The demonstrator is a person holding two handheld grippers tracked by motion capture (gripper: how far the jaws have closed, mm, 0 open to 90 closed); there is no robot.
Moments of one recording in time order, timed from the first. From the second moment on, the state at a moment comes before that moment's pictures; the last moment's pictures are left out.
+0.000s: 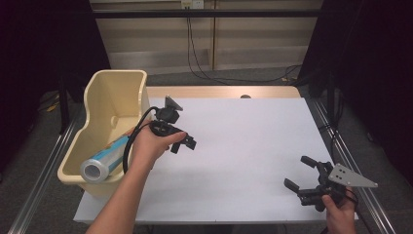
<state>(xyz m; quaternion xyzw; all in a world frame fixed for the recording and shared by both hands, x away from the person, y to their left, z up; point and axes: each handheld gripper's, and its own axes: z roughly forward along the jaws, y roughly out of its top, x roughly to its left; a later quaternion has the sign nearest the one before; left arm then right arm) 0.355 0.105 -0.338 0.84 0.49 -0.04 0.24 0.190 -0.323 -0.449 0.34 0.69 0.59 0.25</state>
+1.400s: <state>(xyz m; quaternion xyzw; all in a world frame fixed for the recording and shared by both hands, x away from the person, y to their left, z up) 0.317 0.120 -0.414 0.81 0.44 0.06 0.38 0.190 -0.322 -0.449 0.34 0.69 0.59 0.24</state>
